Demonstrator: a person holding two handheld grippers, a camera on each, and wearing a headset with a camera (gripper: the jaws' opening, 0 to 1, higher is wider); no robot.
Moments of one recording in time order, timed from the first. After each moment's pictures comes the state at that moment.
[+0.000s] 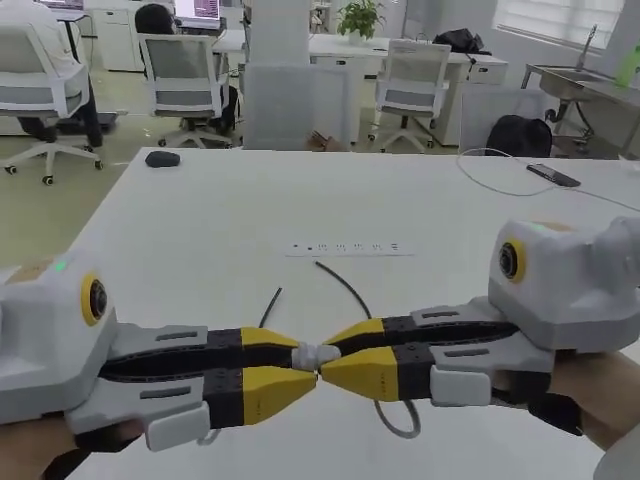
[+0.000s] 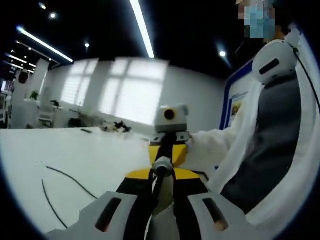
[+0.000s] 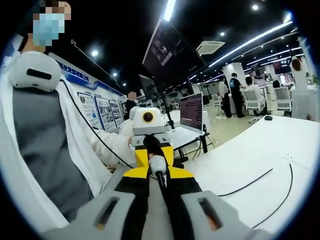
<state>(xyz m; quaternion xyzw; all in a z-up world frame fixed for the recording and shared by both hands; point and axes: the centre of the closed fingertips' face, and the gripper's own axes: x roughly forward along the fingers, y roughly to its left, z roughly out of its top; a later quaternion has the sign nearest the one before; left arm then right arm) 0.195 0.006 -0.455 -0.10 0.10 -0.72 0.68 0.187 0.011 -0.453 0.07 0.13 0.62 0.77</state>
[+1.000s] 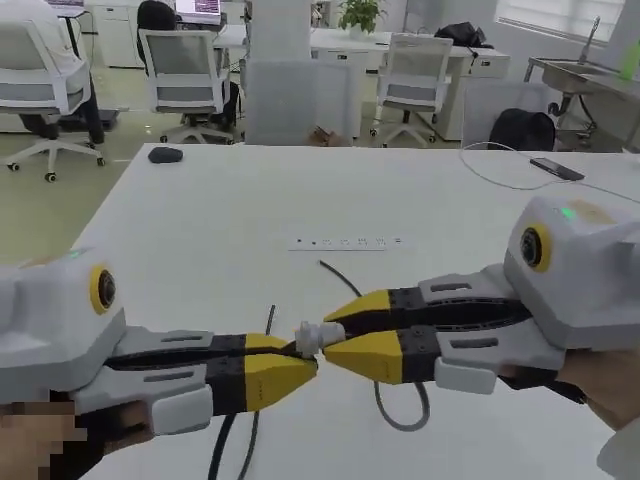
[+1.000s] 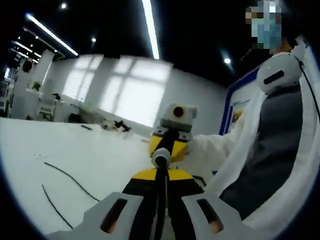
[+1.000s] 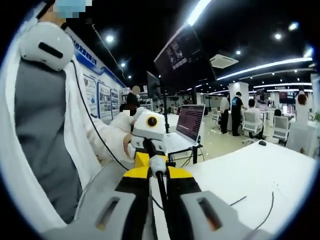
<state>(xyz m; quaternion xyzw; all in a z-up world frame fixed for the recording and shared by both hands) 0.196 0.007 -0.448 -0.12 0.07 -0.71 0.69 0.194 0.009 -0.444 0.04 0.10 0.62 0.78</state>
